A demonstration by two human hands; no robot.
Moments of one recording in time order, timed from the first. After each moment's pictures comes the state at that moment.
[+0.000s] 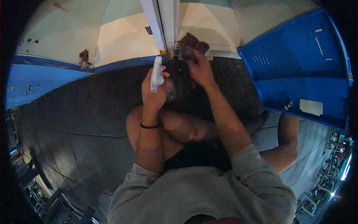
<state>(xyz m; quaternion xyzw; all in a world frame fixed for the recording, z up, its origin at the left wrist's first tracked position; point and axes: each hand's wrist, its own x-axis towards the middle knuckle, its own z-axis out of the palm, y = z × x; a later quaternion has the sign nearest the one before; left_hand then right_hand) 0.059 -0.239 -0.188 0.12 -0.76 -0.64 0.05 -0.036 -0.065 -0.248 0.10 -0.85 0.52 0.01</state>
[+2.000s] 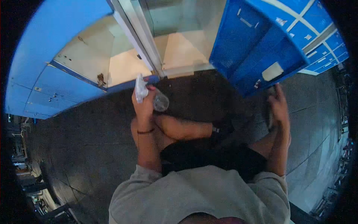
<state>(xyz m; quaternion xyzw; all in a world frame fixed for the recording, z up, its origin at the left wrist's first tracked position) 0.095 -0.220 -0.117 0.08 -0.67 -0.72 0.17 0.148 0.250 -0.045 -0.12 -0.91 0.38 0.09</state>
